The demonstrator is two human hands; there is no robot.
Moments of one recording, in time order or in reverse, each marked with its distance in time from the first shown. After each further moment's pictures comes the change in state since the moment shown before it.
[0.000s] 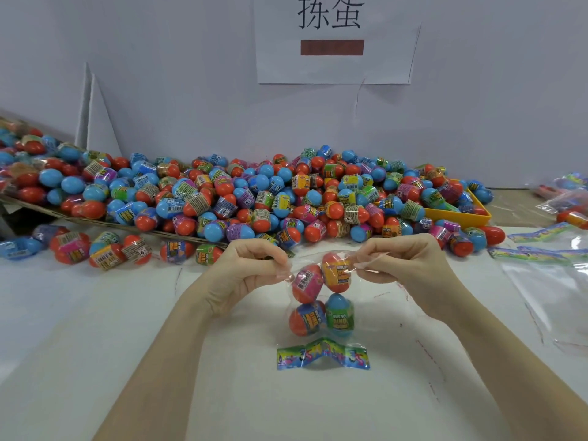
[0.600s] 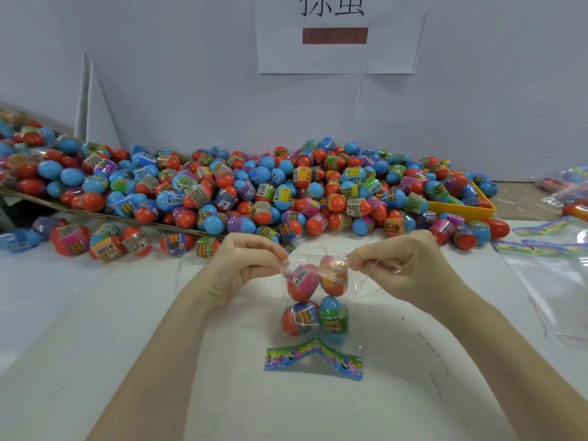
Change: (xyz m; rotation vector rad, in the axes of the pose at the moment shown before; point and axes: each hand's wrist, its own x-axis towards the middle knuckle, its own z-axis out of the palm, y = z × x) left_hand 0.001 -0.001 -0.001 0.089 0.085 -0.025; right_hand -0.004 0.004 0.002 -0.706 -0.047 -0.390
